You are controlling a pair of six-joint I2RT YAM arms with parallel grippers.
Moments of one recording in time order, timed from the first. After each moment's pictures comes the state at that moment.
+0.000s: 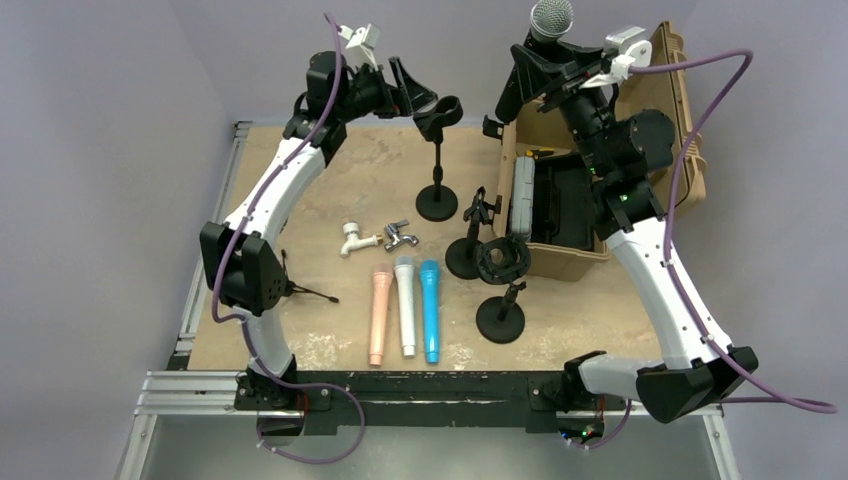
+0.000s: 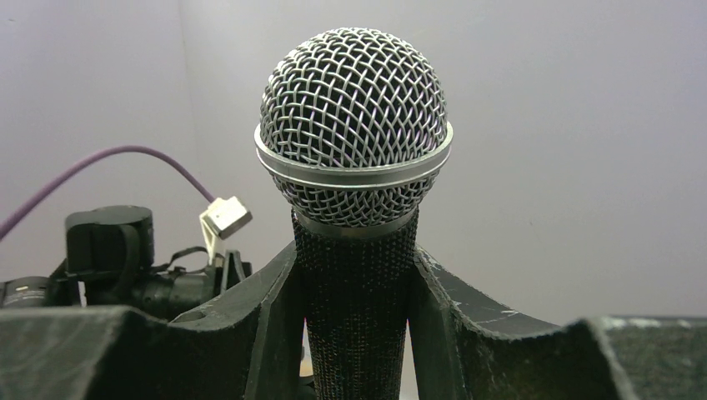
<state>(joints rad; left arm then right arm) -0.33 1.85 1.85 -0.08 0.53 -0.57 0.34 1.25 1.48 0.34 -0.17 0.09</state>
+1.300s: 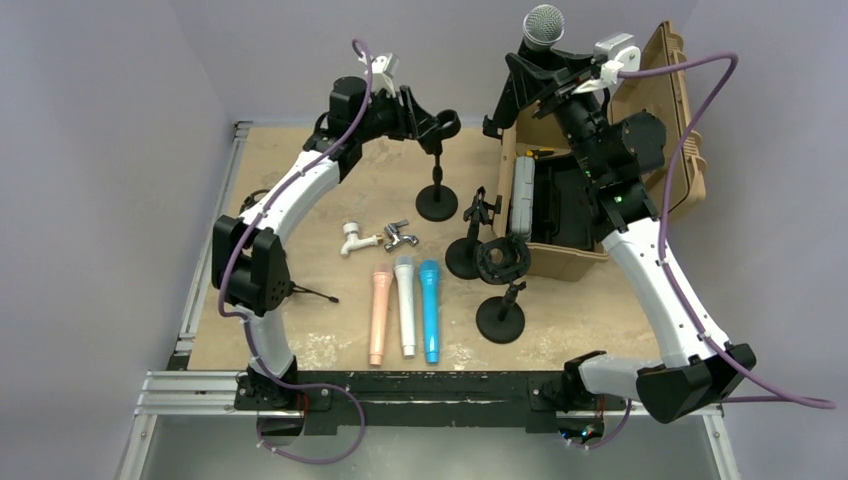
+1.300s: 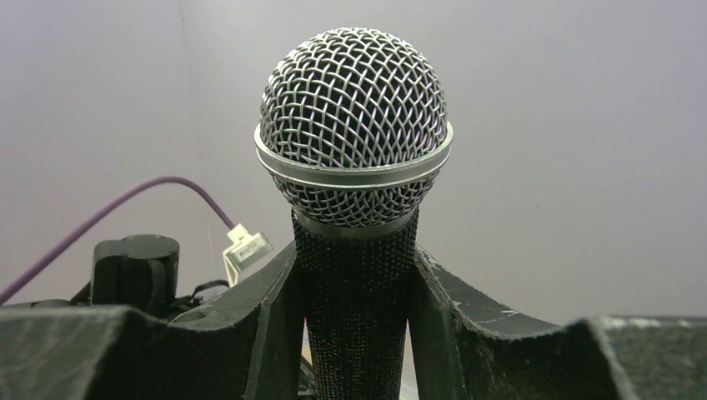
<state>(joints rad) -0.38 1.88 1.72 -0.02 0.44 -0.43 0.34 1.25 1.43 0.35 -0.19 0.09</state>
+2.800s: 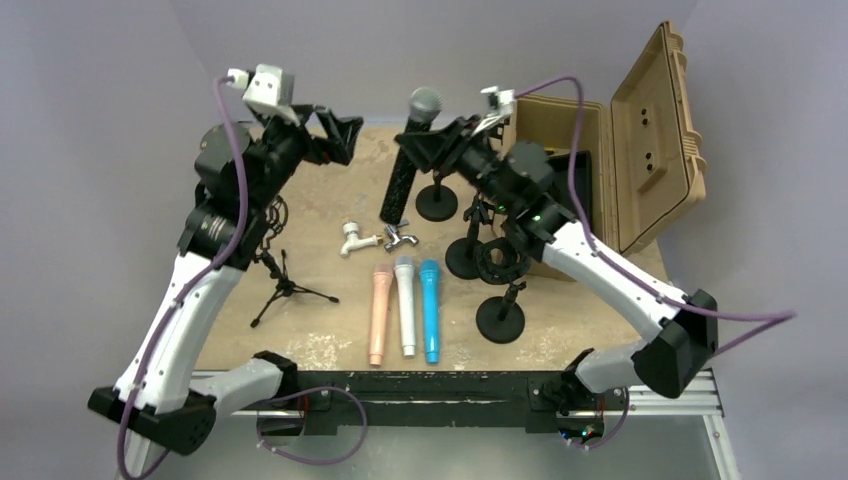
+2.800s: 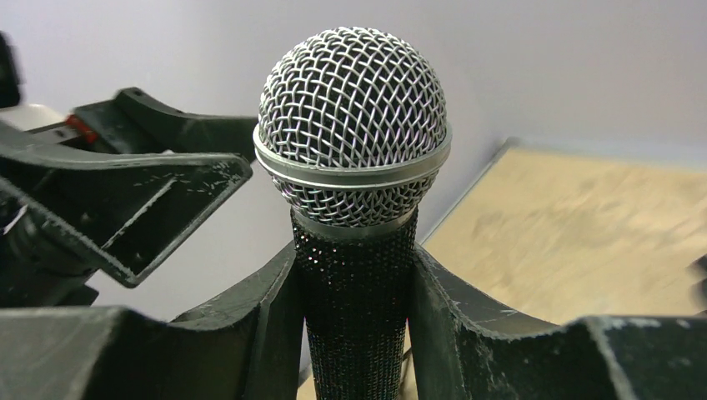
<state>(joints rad) -0.38 1.15 1.49 -0.25 0.08 -0.19 0.67 1.35 1.27 0.38 -0.13 0.65</state>
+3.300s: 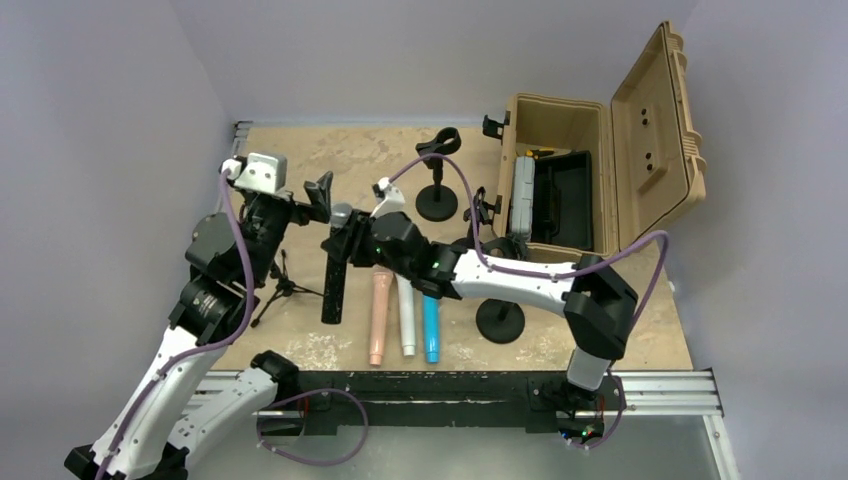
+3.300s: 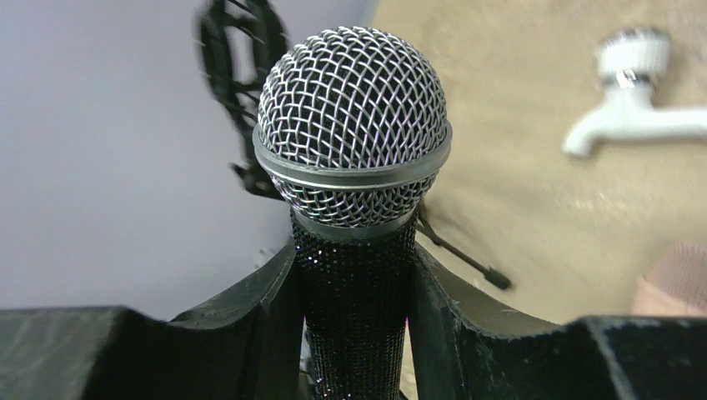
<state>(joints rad) -0.50 0.73 1.01 -0.16 -0.26 0.09 1.10 1.73 1.30 0.19 0.20 0.94</state>
